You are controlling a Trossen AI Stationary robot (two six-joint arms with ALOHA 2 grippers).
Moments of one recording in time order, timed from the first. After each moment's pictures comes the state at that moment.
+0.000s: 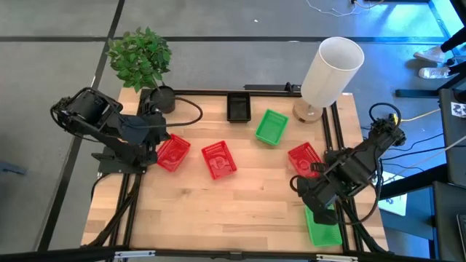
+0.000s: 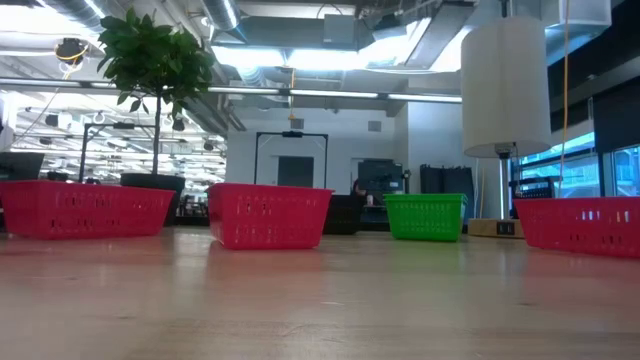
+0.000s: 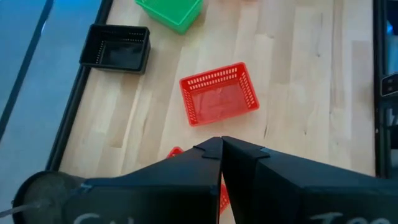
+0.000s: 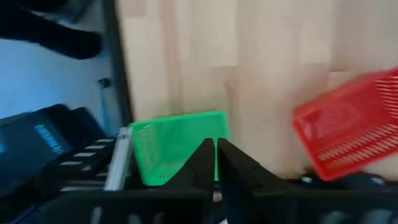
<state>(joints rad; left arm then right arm) -0.38 1.27 1.91 -1.57 -0.40 -0.43 0.69 1.55 1.73 -1.57 -0.07 0.78</state>
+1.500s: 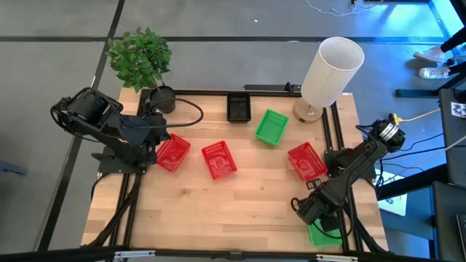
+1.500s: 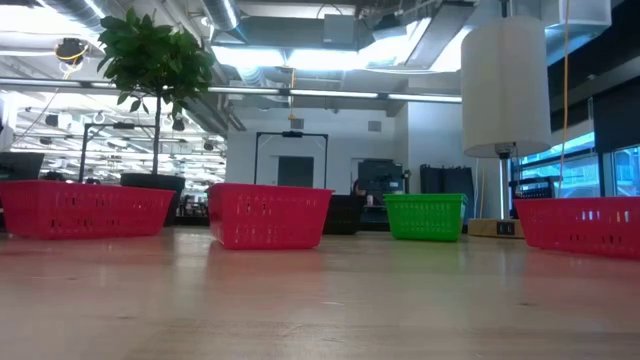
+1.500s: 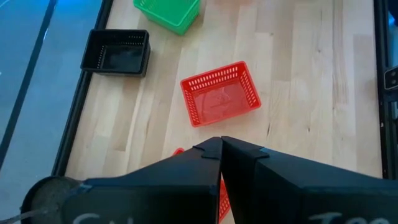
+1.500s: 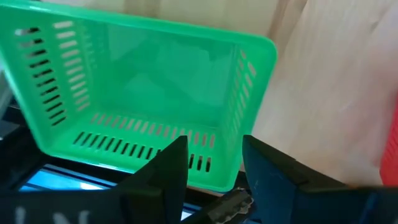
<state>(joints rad) -0.38 1.28 1.91 -1.57 -0.40 -0.38 0.79 1.55 1.02 -1.11 -0.28 0.54</state>
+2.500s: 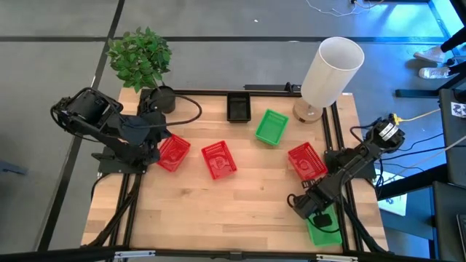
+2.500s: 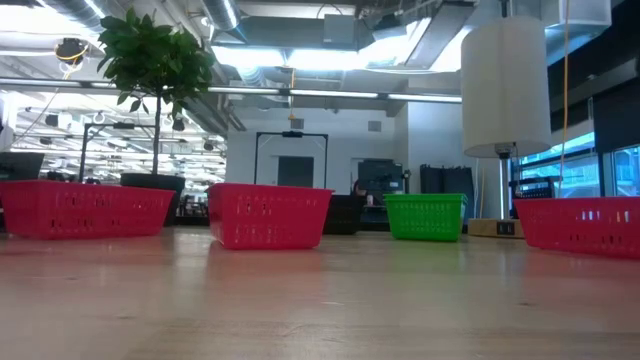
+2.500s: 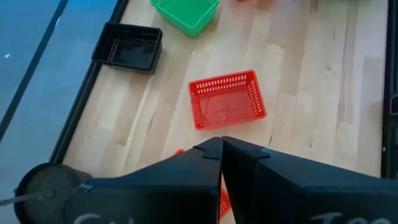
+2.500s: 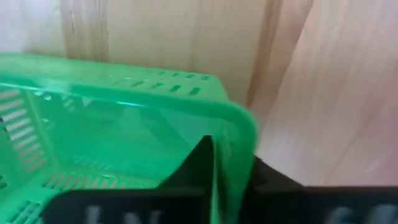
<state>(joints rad) -0.38 1.28 1.91 -1.57 -0.45 -0.49 0.75 1.55 0.78 -0.78 -0.26 0.57</state>
